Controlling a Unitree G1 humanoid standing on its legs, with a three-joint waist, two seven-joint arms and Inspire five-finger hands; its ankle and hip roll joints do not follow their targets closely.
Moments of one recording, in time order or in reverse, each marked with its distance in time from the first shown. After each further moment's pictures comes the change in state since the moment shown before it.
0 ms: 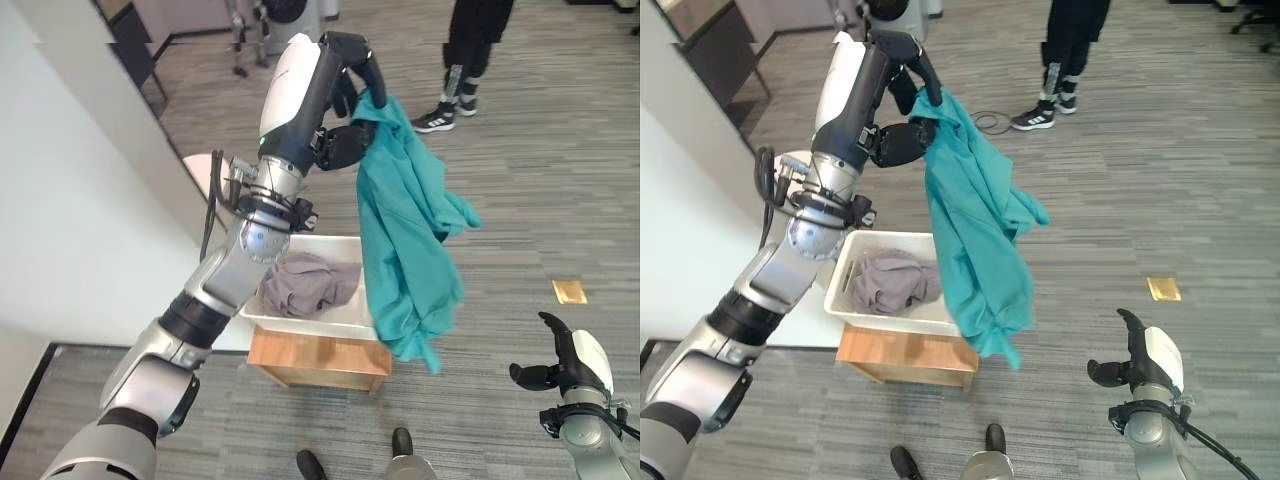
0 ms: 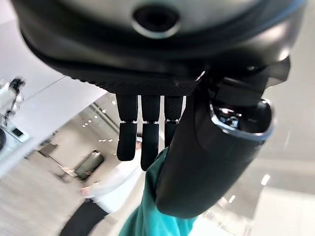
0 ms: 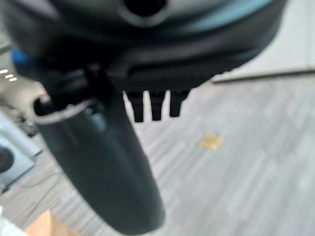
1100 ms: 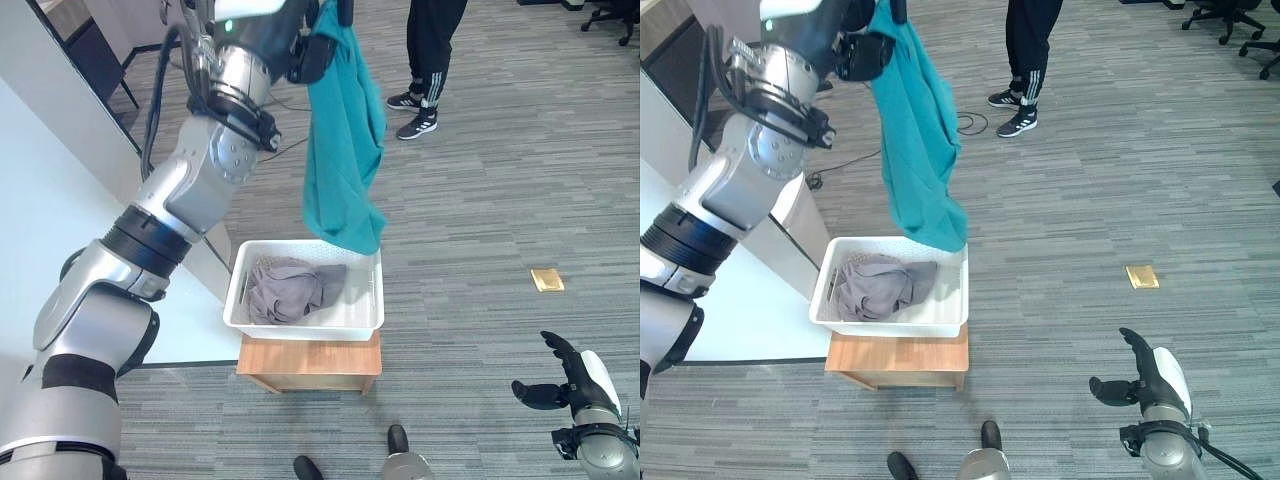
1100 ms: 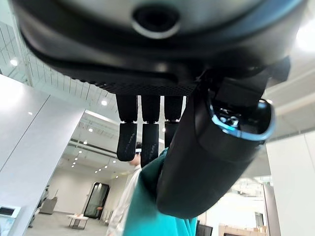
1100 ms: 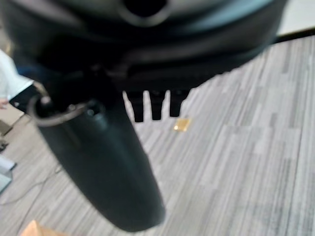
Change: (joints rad) left arm -0.368 0.193 -0.123 0.125 0.044 0.075 -0.019; right arm 0.088 -0.016 -0.034 -0.003 0.099 -0.037 0.075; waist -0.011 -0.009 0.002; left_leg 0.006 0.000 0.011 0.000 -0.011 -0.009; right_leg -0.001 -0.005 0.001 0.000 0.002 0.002
